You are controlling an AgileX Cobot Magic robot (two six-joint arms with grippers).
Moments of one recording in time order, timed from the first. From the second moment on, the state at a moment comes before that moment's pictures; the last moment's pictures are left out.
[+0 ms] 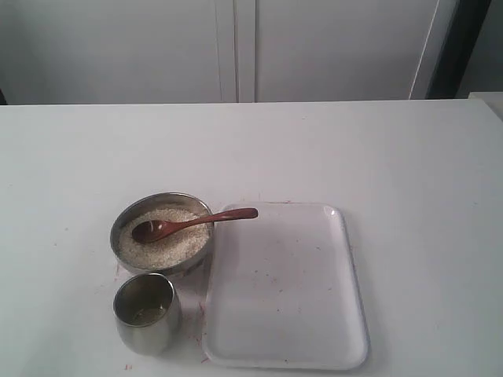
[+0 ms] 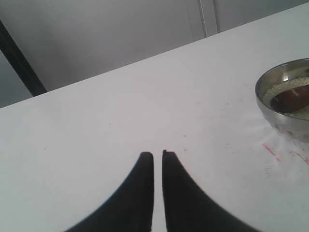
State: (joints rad) left arm 0.03 0.00 0.01 0.02 0.03 0.16; right arm 0.10 0.01 -0.01 -0.14 0.32 0.15
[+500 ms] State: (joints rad) left arm 0.03 0.00 0.01 0.02 0.03 0.16; right arm 0.10 0.01 -0.01 -0.13 0.16 0.15
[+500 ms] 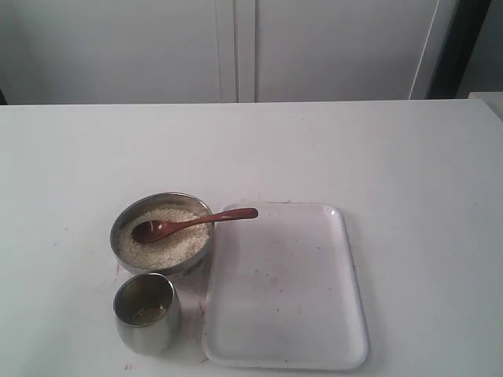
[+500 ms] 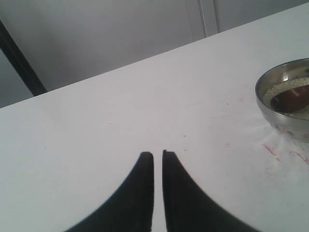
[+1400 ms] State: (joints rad) left arm 0.03 0.00 0.01 0.02 0.03 0.16; right arm 0.10 0.01 -0.01 -0.12 -0.24 0.24
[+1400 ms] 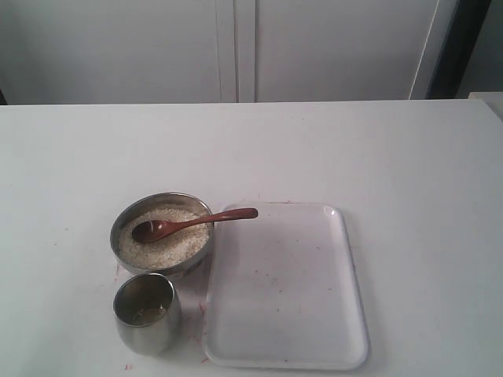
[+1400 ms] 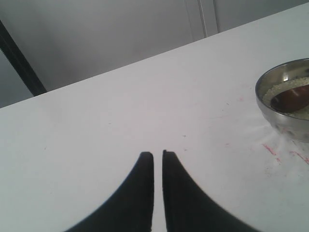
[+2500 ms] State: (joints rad) left arm 0.03 0.00 0.01 0.02 0.03 0.16; right arm 0.29 0.84 -0.86 0.17 0.67 0.13
